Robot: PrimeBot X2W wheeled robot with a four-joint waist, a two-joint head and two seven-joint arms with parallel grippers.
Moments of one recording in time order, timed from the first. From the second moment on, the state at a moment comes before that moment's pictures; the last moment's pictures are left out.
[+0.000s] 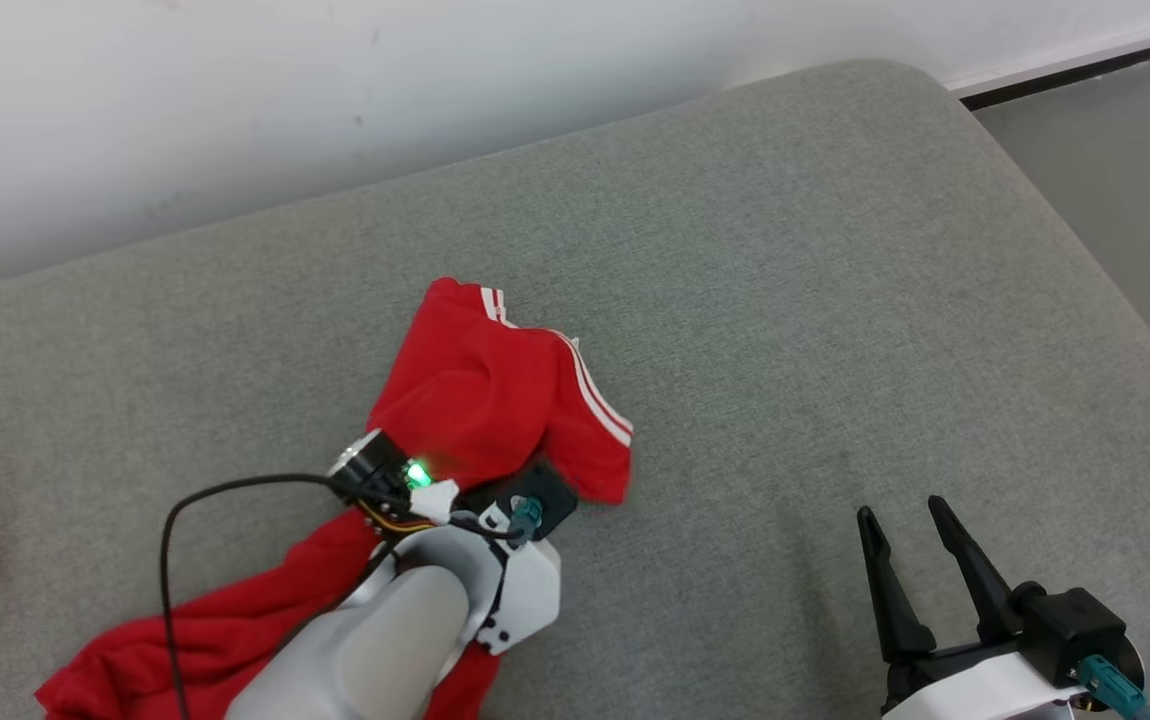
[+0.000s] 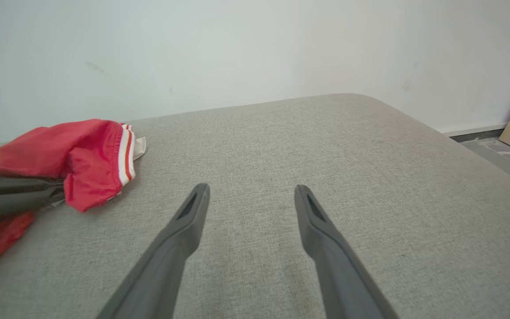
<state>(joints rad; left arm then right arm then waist) -0.74 0.13 -0.84 0.86 0.03 0.03 -0.07 -0.17 -0.05 0.19 0.33 0.30 0.13 -0.26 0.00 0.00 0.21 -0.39</state>
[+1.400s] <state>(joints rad) -0.51 0.12 -0.86 -0.20 -0.55 -0.03 0.17 -0.12 -0.05 0.13 0.37 0.25 0.13 -0.26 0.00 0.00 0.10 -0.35</state>
